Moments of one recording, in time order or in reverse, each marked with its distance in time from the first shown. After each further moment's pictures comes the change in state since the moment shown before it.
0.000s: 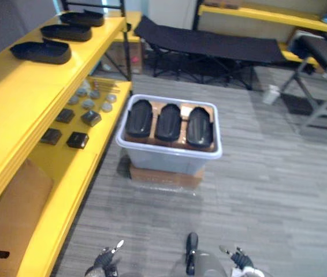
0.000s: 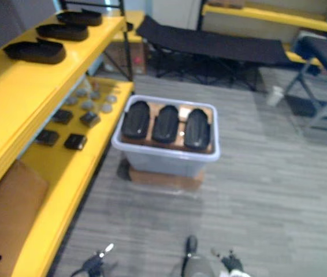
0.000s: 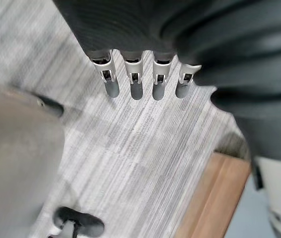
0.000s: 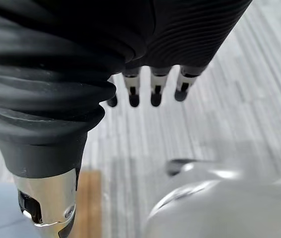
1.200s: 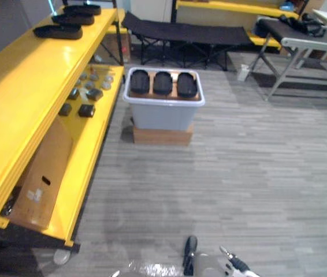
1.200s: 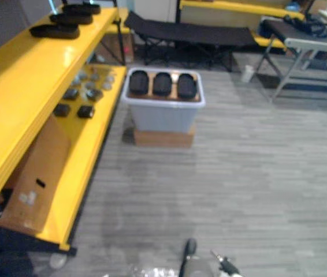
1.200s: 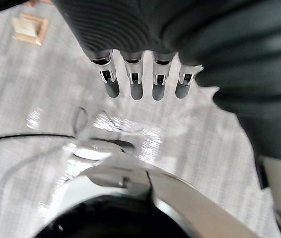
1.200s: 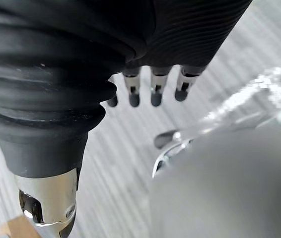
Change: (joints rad) left arm 0.077 0.055 0.012 0.055 0.116 0.116 -0.044; right arm 0.003 0.031 -0.069 0.002 0.189 0.125 0.152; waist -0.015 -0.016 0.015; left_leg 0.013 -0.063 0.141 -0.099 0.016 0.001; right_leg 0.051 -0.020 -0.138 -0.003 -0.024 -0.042
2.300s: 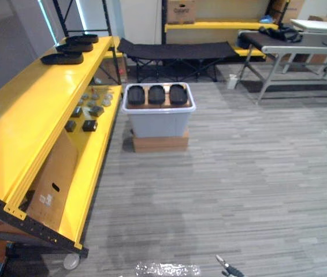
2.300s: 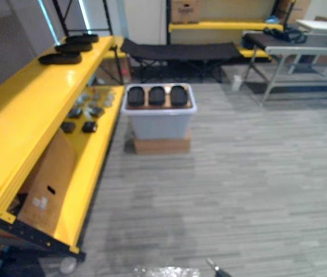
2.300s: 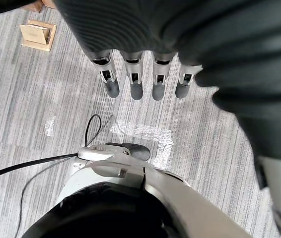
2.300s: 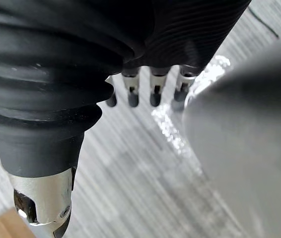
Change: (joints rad) left arm 0.005 0.036 -0.091 0.039 -0.078 0.053 -0.044; right arm 0.000 0.010 0.061 0.029 0.082 0.153 0.025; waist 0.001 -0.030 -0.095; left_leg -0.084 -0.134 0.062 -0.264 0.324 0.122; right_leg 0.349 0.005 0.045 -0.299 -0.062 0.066
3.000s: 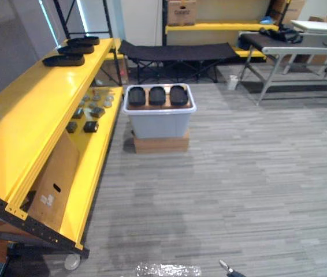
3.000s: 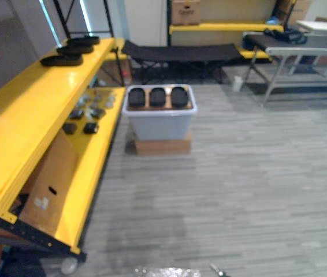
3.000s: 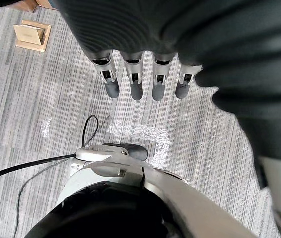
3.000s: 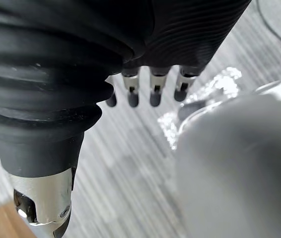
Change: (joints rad) left arm 0.007 -0.003 -0.008 -0.019 0.010 -0.017 -0.002; right arm 0.030 -0.025 0.063 -0.010 -0.029 -0.081 0.020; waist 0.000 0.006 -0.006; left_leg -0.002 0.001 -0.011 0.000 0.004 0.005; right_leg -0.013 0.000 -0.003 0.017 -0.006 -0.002
